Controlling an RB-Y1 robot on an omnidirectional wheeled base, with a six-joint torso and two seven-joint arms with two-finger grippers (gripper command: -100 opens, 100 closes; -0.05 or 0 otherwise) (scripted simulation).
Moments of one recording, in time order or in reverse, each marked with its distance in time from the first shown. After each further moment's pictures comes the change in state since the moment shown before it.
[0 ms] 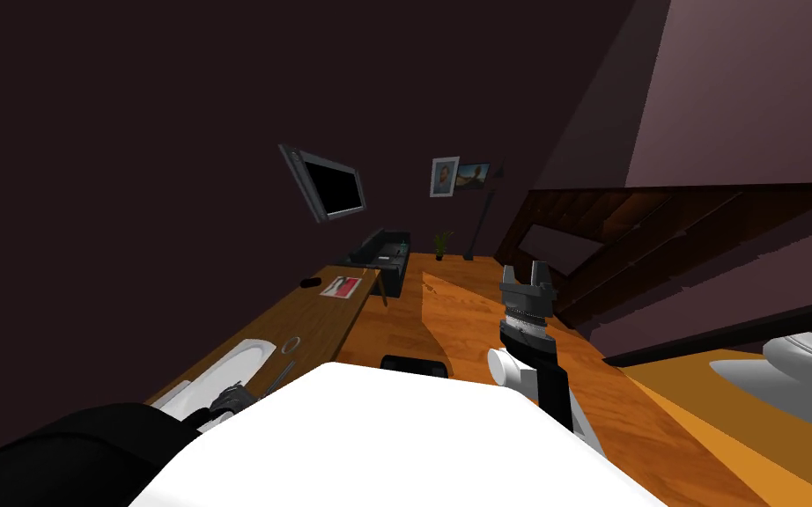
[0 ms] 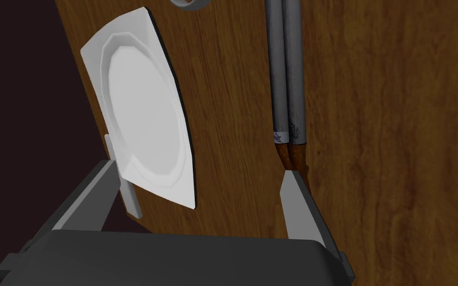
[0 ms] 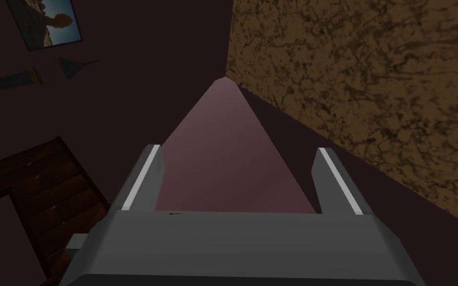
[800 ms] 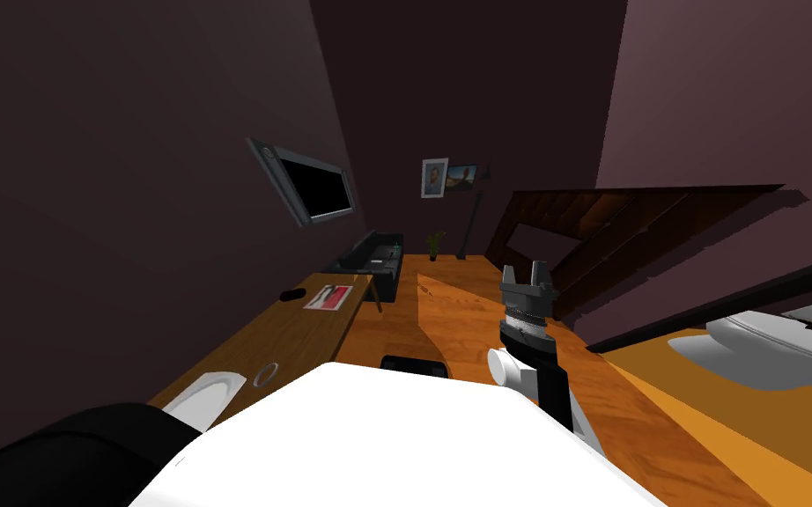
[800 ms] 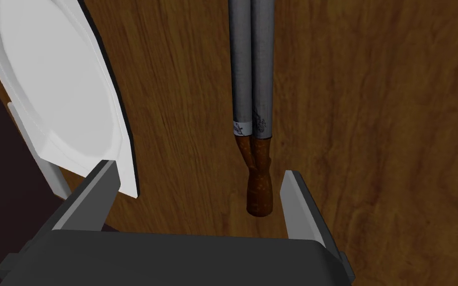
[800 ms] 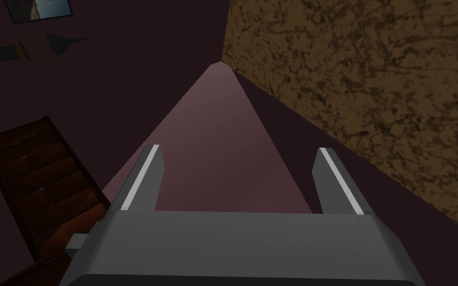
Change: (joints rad) left arm 0.021 0.045 0.081 0.209 0.097 0.148 0.022; right arm 0.000 0.000 0.000 0.000 0.000 0.000 0.000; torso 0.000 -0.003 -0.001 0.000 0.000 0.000
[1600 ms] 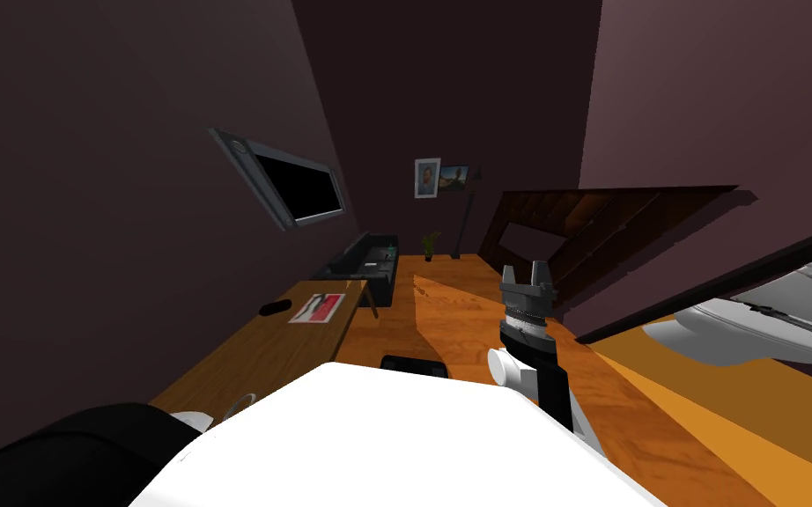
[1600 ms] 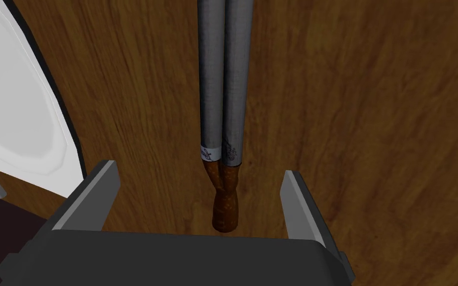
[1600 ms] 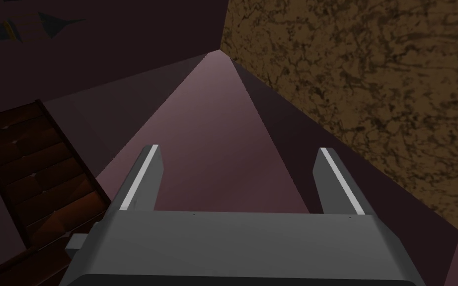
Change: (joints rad) left arm -0.003 0.022 0.061 0.162 0.051 0.120 0.027; right arm 0.000 0.000 0.000 0.000 0.000 0.000 0.000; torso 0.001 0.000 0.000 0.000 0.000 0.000
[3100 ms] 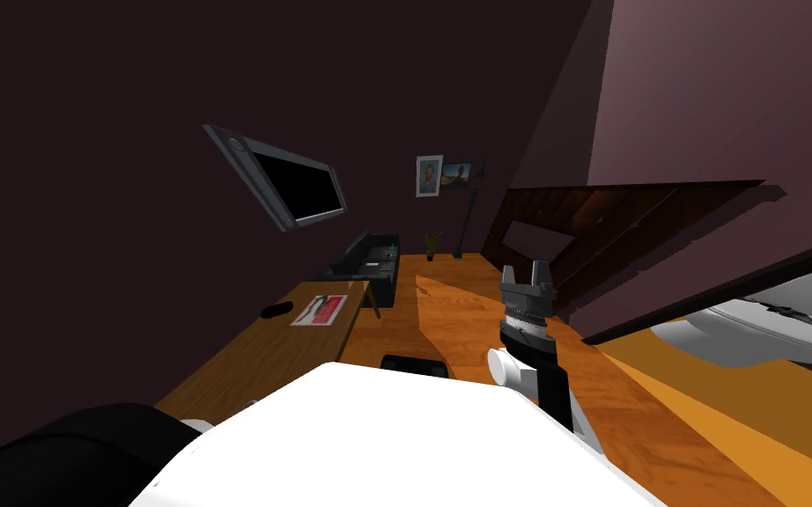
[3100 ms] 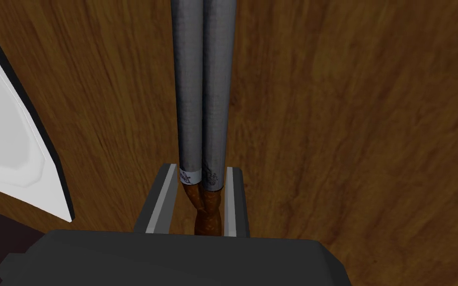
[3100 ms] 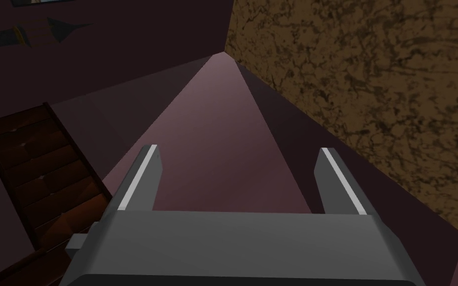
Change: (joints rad) left arm -0.029 -0.029 -0.010 0.069 -0.020 -0.023 0.012; right arm 0.000 0.000 0.000 0.000 0.000 0.000 0.000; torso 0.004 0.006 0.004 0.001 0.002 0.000
